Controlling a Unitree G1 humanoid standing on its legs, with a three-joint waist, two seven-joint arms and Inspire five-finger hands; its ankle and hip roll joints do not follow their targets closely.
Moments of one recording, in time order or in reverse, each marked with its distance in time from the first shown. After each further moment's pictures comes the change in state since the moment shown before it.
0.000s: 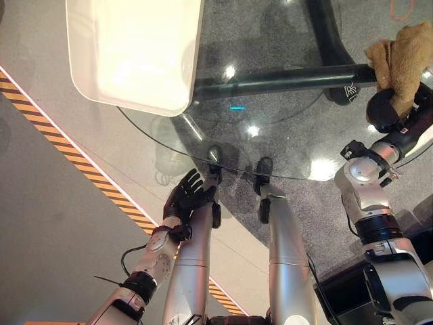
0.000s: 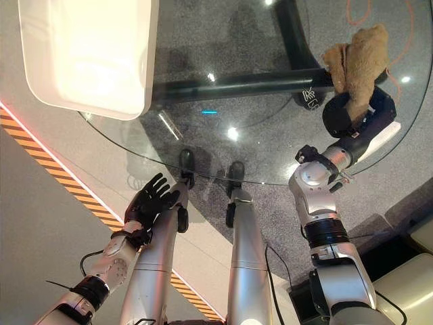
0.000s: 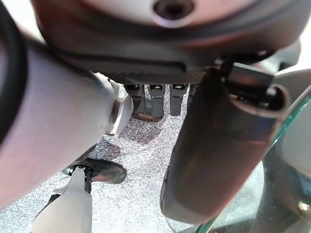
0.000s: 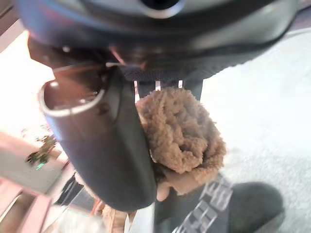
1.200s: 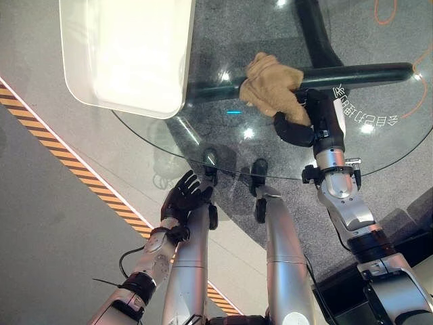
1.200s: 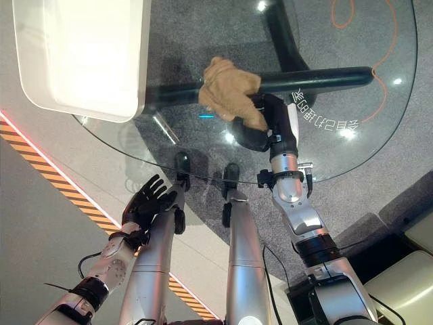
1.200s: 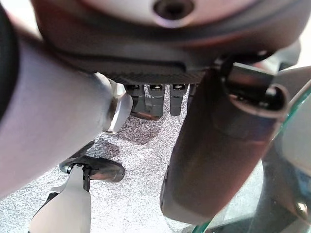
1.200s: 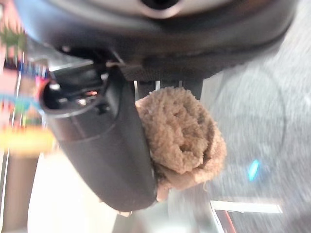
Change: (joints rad) left arm 0.006 -0.004 0.026 0.013 0.000 0.001 -0.008; right arm 0.123 -0.036 0.224 -0.193 -0.084 0.059 0.821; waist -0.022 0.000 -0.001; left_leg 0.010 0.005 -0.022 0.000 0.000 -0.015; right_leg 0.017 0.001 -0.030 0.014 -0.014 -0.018
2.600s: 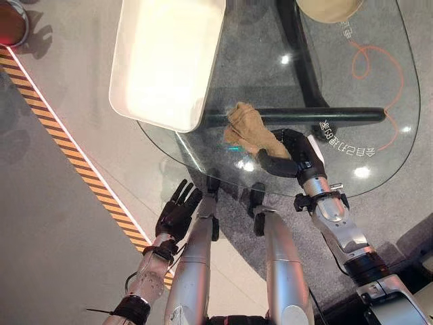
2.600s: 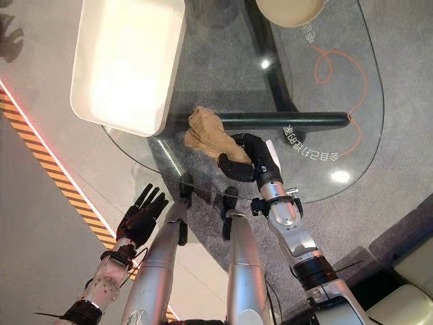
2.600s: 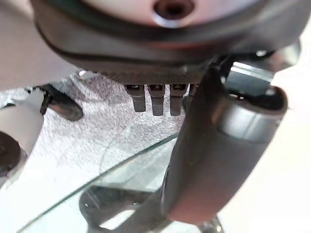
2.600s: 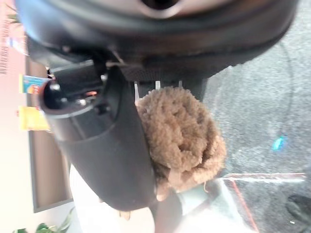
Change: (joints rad) left arm 0.204 -0.016 0.154 -0.139 -0.354 0.111 -0.268; right arm 0.165 0.067 -0.044 -0.009 0.061 -0.011 0.011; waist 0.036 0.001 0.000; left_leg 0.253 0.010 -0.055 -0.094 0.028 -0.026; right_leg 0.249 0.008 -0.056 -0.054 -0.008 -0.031
